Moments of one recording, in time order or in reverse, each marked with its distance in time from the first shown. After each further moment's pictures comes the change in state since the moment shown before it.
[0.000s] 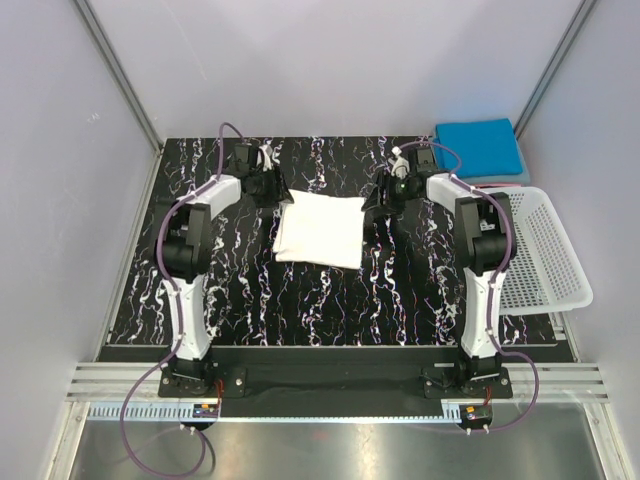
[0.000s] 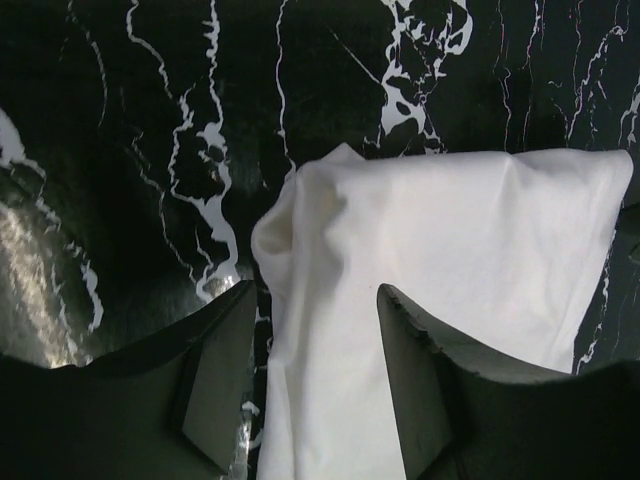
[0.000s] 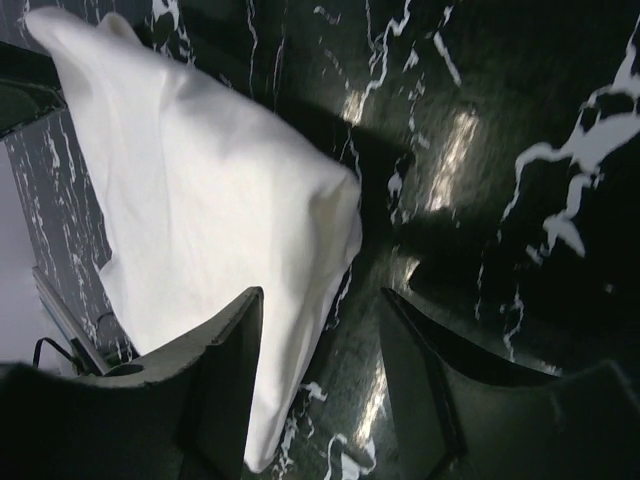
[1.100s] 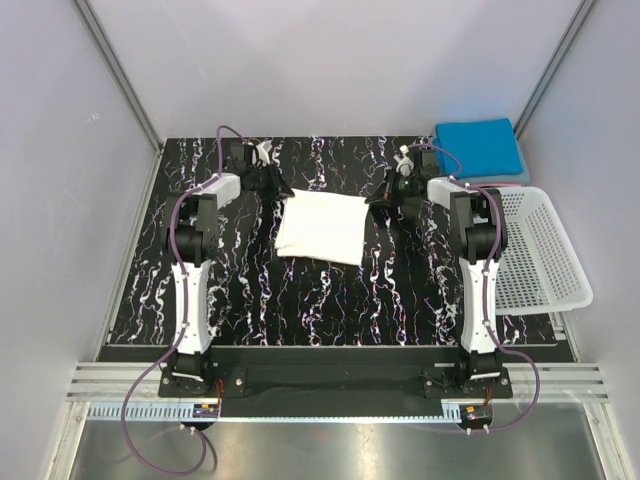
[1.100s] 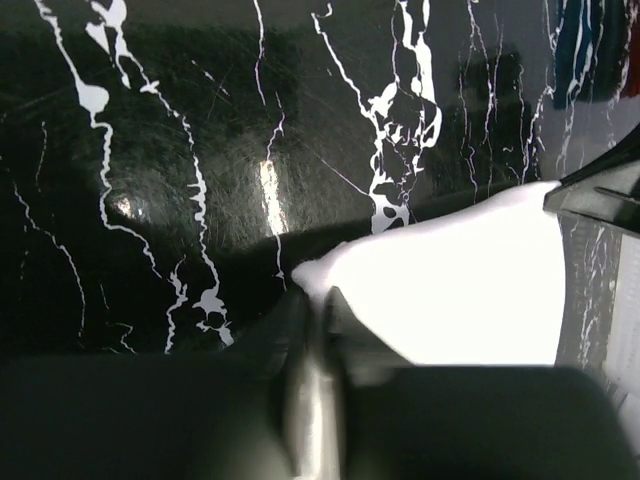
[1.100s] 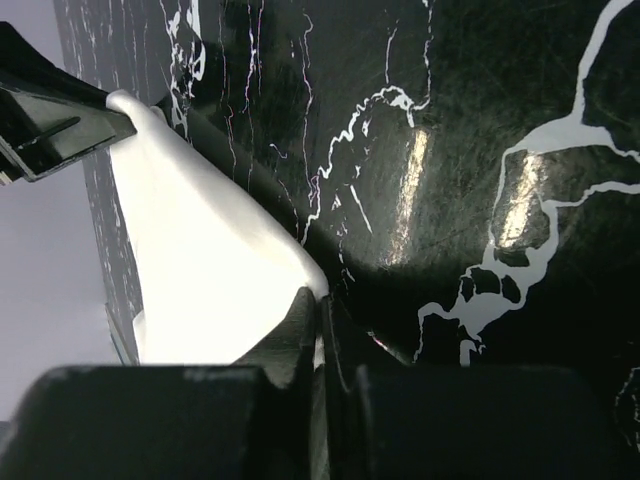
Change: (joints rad) left arm 0.068 0.256 0.203 0.124 0.253 -0.042; right arm -0.056 0.214 0.129 0.216 -0.122 0.161
